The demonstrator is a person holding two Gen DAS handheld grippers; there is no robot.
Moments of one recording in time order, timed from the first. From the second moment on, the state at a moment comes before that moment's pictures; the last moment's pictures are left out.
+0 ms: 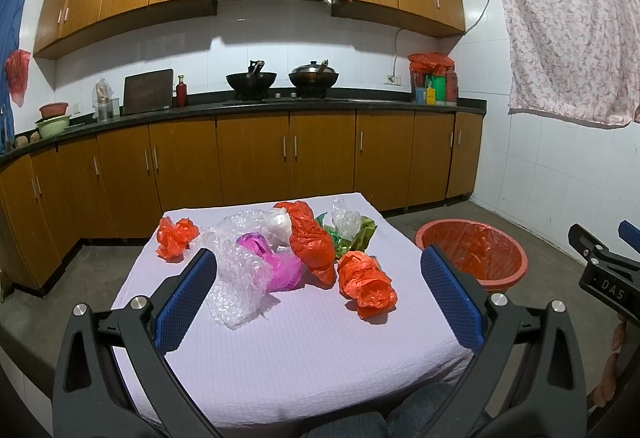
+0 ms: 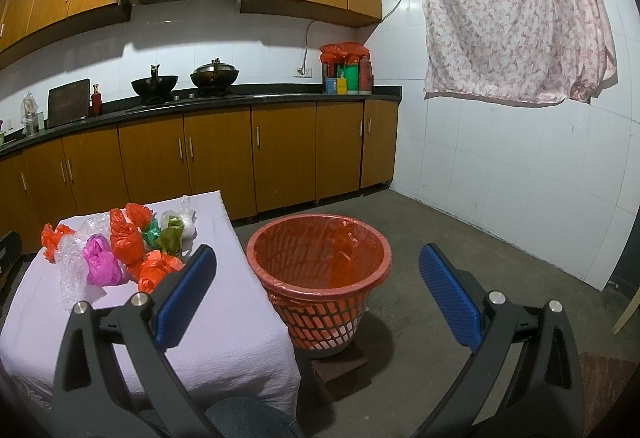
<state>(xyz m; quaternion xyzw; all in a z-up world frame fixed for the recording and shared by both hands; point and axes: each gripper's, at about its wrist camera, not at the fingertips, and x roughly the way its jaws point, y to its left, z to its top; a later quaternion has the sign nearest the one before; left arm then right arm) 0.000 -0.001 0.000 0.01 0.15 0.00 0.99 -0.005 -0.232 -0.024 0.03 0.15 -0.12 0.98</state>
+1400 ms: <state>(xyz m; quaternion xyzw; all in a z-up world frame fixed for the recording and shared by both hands) 0.099 0.149 -0.058 -0.08 0.26 0.15 0.95 0.200 -0.067 -0.128 -0.05 0.33 0.06 0.94</state>
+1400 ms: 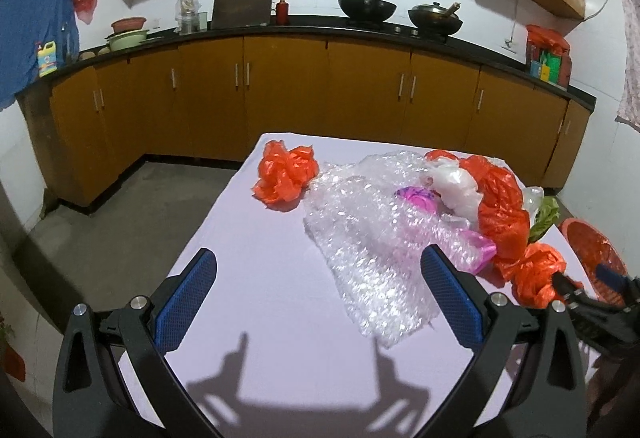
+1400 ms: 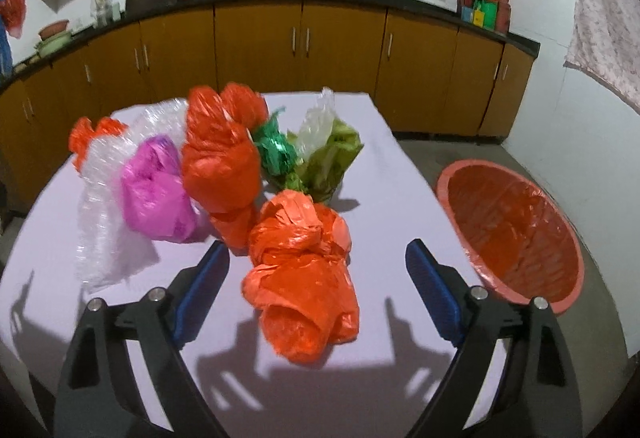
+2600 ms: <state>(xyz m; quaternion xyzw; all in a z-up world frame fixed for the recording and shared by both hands) 0.155 0.134 -0.077 -0.10 0.35 0.07 0.93 0.193 -0.108 -0.125 0.00 0.35 0.08 0.94</state>
